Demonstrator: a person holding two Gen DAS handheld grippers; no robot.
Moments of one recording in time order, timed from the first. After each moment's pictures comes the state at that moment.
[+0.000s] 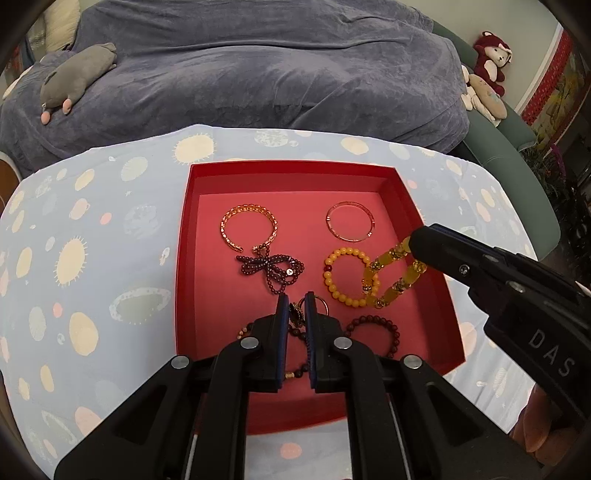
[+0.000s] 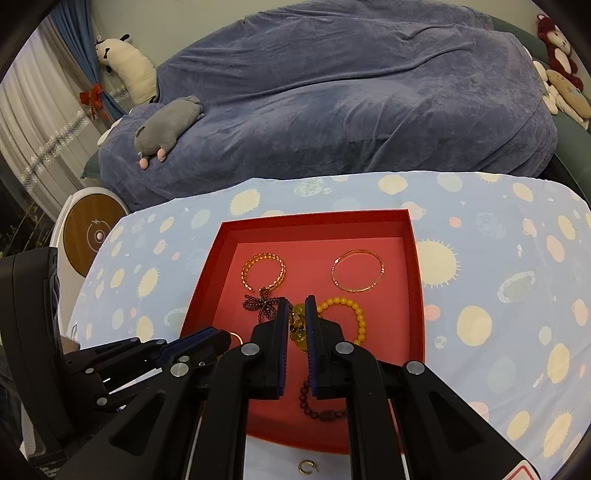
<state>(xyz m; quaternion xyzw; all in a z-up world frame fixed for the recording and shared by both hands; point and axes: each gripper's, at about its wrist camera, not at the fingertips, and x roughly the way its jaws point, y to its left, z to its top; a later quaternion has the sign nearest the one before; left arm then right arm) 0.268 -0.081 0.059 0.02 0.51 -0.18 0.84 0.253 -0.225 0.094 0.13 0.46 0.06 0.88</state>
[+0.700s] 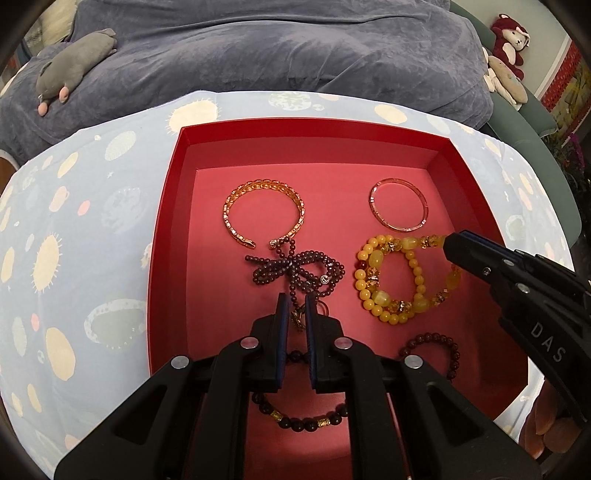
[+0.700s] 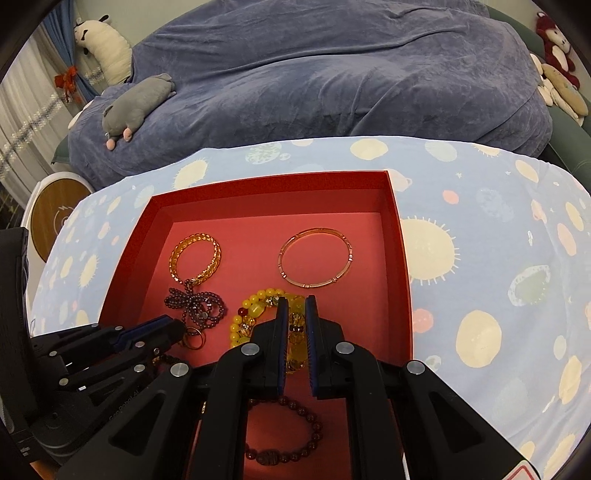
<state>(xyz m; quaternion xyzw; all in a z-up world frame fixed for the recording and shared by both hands) 0.296 -0.085 0.004 0.04 0.54 -0.15 0.83 0.278 -0.245 0.029 0.10 0.49 0.02 0.87</state>
